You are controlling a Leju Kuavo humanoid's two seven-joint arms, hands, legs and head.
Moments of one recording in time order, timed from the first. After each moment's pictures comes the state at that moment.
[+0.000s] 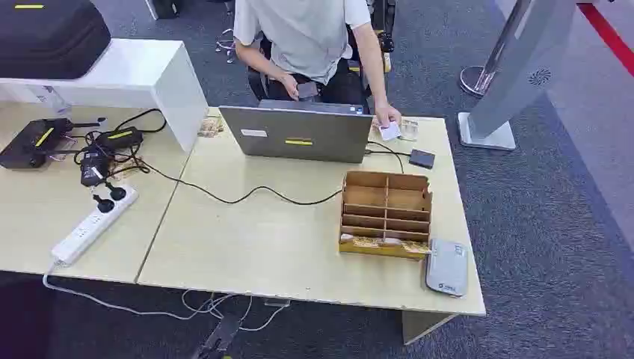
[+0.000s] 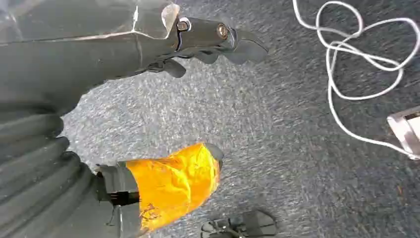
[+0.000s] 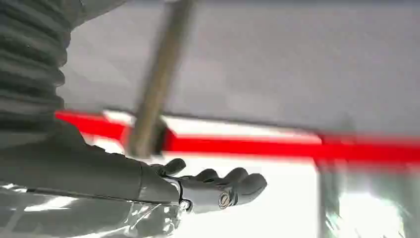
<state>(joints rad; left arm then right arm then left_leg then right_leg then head) -0.02 -0.16 0.30 -0.20 -0.66 0.15 0.00 -0.56 -0.85 0.71 -0.17 0.01 -0.56 0.04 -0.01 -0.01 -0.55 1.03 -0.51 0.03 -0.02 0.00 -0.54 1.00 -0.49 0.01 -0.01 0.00</state>
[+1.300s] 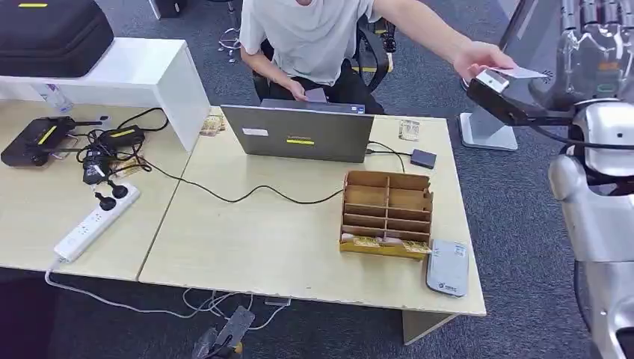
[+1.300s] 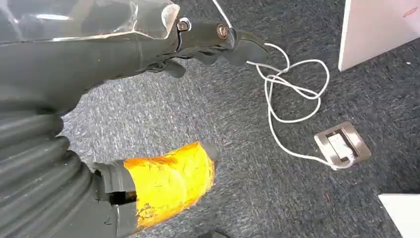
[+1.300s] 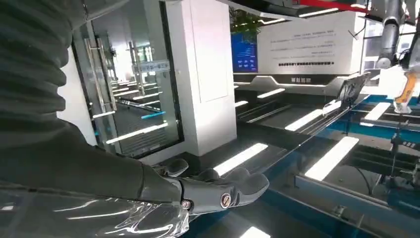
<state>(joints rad) -0.04 -0.20 0.31 -0.20 -0.76 0.24 -0.20 -0.90 -0.30 0.34 -1.02 1.28 -0.10 0.06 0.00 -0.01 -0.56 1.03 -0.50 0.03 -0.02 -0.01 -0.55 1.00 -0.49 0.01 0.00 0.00</state>
